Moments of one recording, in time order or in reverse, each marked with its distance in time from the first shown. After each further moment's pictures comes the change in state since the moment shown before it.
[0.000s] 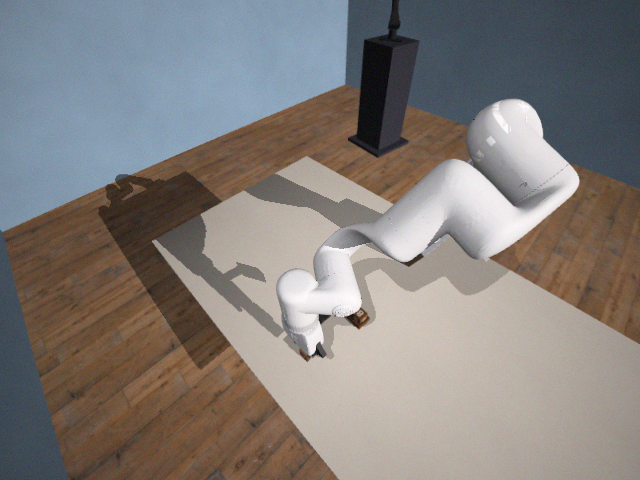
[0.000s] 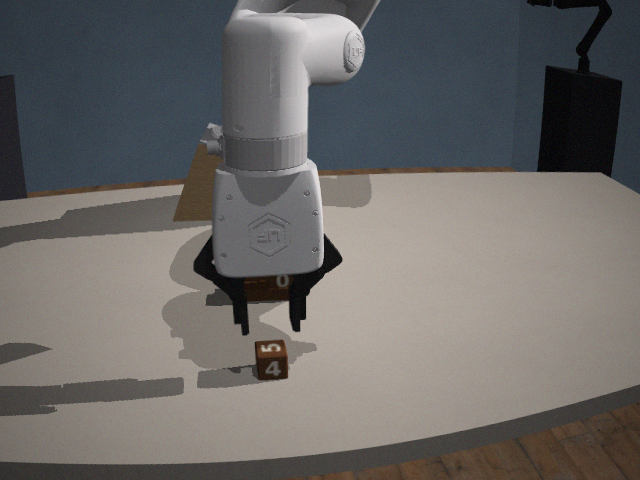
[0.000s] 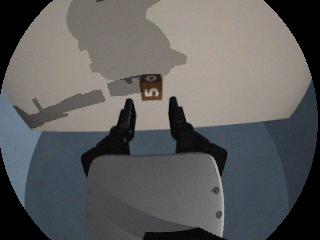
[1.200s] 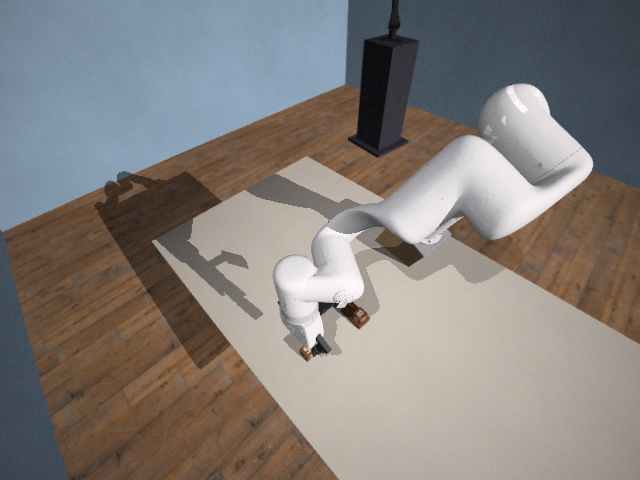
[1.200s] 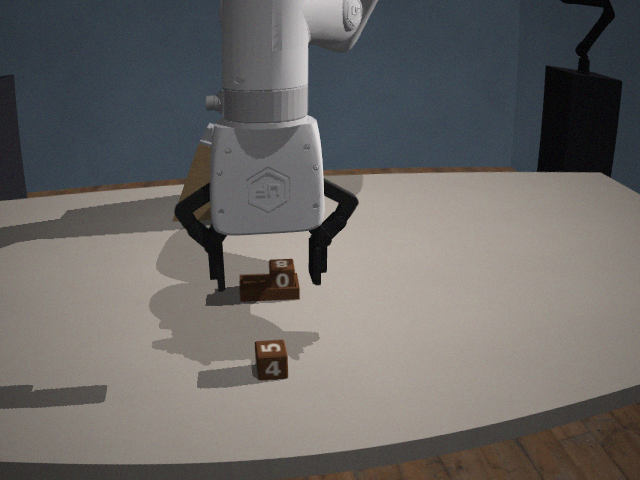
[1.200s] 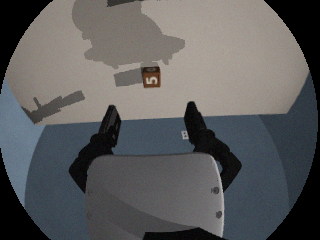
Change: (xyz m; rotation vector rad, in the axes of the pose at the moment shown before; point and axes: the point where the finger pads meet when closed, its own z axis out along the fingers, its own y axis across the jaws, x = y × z) arm 0.001 0.000 -0.041 -0.001 0.003 0.001
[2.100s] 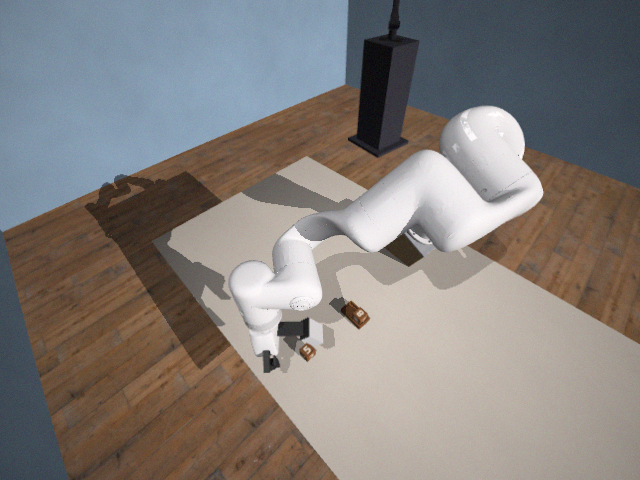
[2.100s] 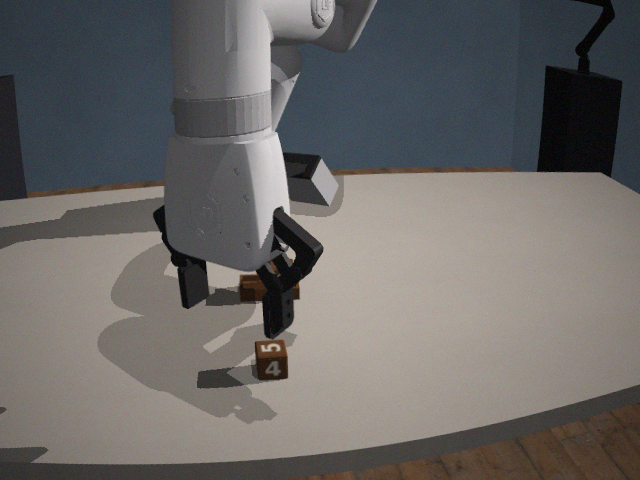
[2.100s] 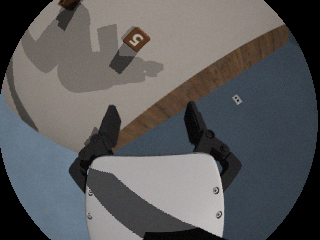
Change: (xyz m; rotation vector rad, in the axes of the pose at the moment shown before) arm -0.068 -0.035 -0.005 -0.023 -0.018 0.712
